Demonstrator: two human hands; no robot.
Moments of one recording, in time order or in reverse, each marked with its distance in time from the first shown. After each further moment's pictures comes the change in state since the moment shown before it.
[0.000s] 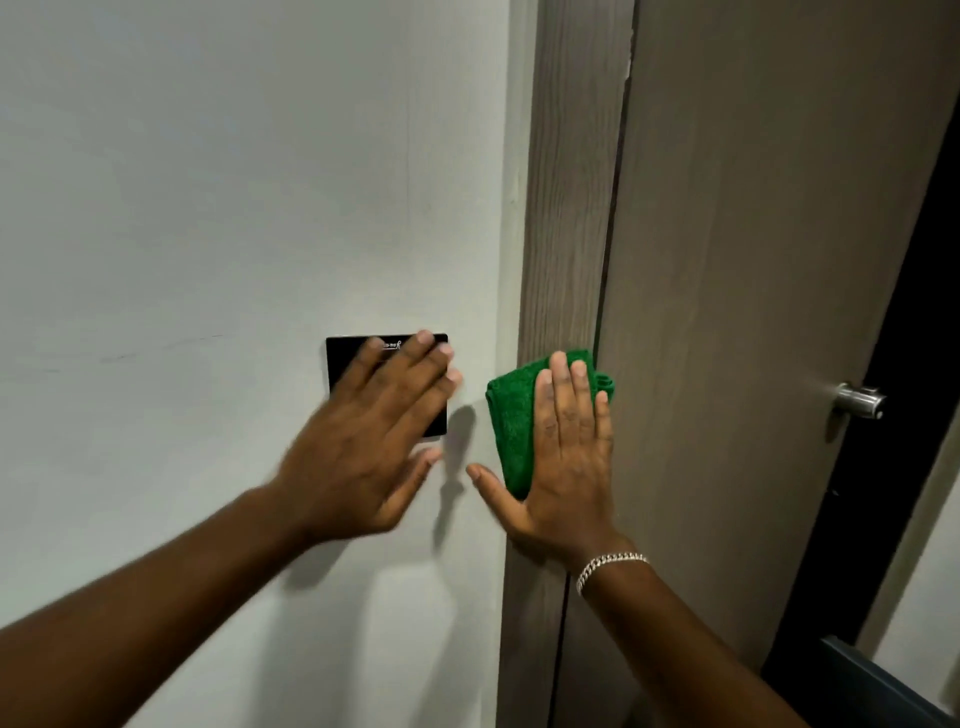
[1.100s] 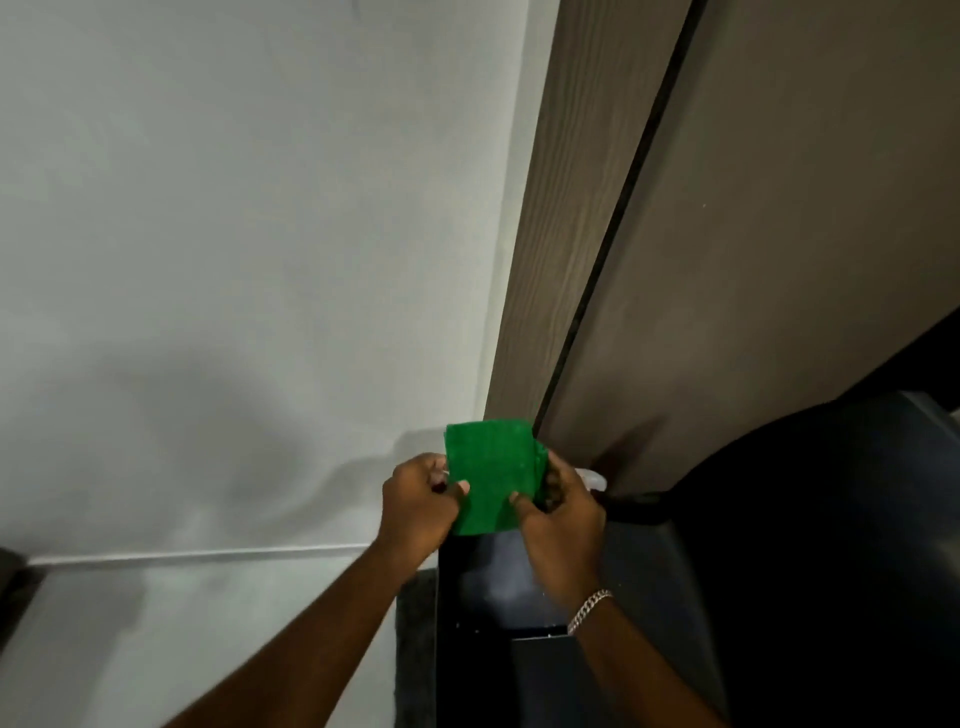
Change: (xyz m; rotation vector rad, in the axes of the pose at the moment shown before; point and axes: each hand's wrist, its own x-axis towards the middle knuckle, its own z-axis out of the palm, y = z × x) left_hand -0.226 0.334 0.099 -1.018 -0.530 -1.865; right_hand -0.372 -0.003 -0.003 0.770 -0.624 1.160
